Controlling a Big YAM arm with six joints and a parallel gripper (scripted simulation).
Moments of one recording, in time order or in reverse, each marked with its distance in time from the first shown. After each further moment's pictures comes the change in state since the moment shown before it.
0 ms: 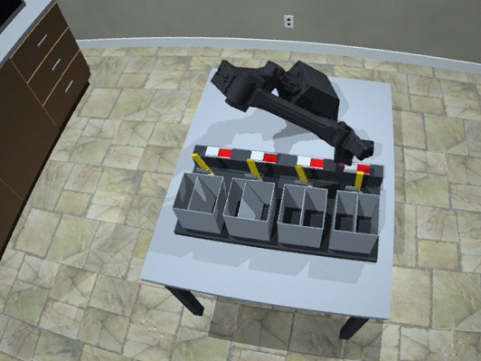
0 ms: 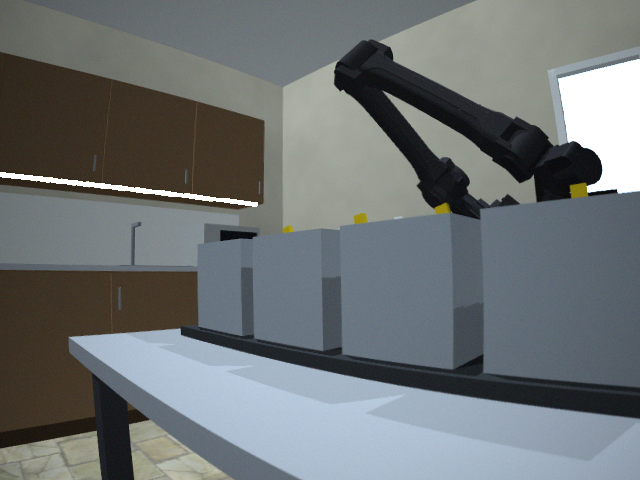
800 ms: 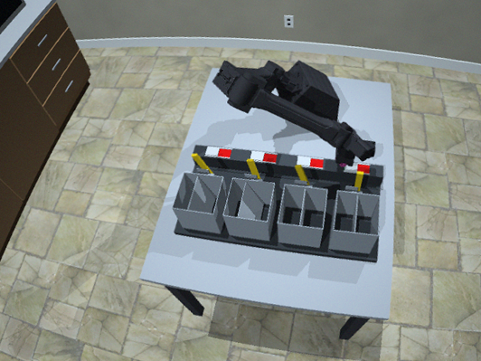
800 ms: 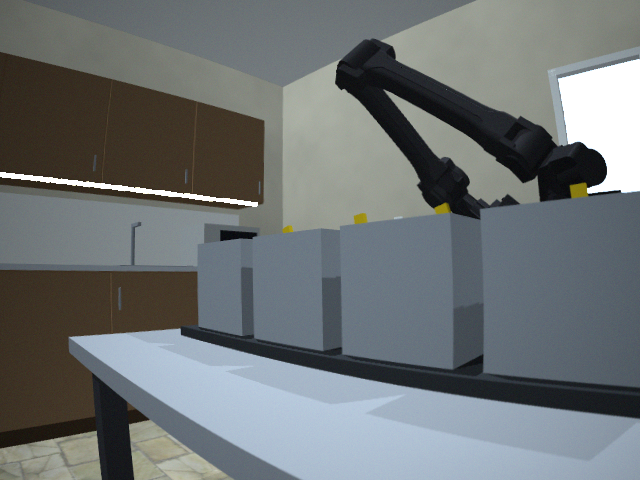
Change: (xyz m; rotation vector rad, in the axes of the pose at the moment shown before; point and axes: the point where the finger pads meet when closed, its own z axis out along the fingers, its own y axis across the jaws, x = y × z) arm -0.005 0.000 0.001 -0.003 0.006 -0.002
